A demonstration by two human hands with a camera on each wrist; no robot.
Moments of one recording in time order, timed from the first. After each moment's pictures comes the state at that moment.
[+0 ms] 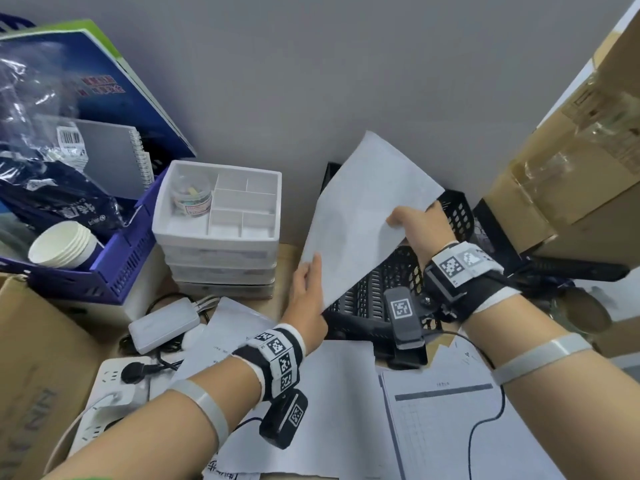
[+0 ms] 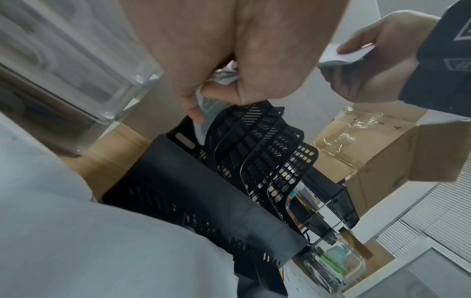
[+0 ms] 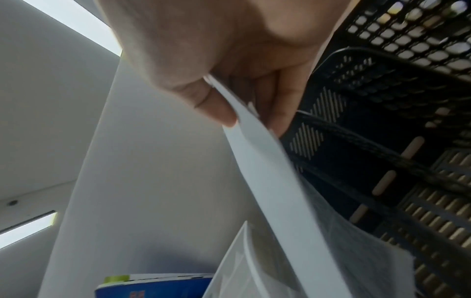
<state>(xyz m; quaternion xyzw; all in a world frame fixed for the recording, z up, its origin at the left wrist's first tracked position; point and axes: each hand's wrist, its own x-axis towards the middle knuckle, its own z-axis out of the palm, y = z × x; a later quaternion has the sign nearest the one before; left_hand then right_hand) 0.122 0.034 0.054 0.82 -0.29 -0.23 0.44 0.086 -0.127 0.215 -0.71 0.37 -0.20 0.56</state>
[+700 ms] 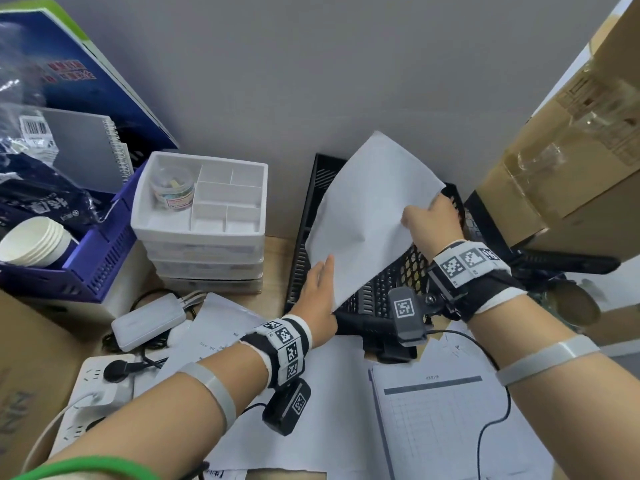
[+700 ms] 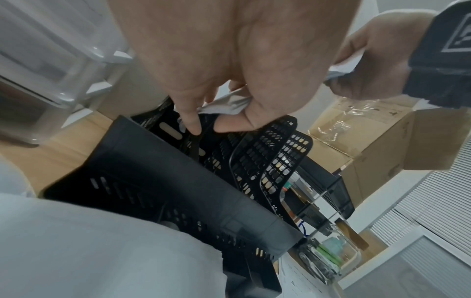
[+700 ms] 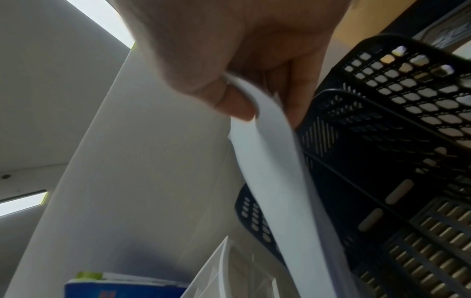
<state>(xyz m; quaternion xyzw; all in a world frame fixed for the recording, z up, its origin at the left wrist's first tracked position) 0.118 -0.002 0.040 0.81 -0.34 -0.31 0.37 0.076 -0.166 0.207 -0.81 0.42 -0.17 0.38</state>
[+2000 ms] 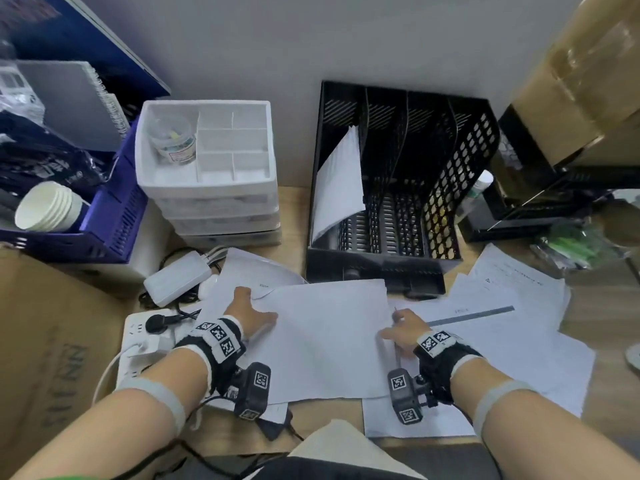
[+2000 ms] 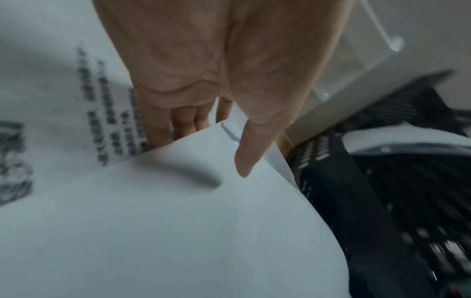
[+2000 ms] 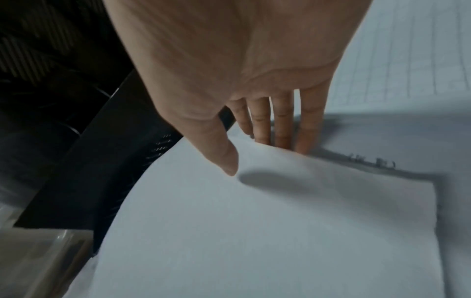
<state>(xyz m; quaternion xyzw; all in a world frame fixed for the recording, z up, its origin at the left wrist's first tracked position) 0.147 0.146 -0.047 0.87 -0.03 -0.42 0.27 -0.062 -0.106 -0.056 -0.73 0.49 0.28 0.39</state>
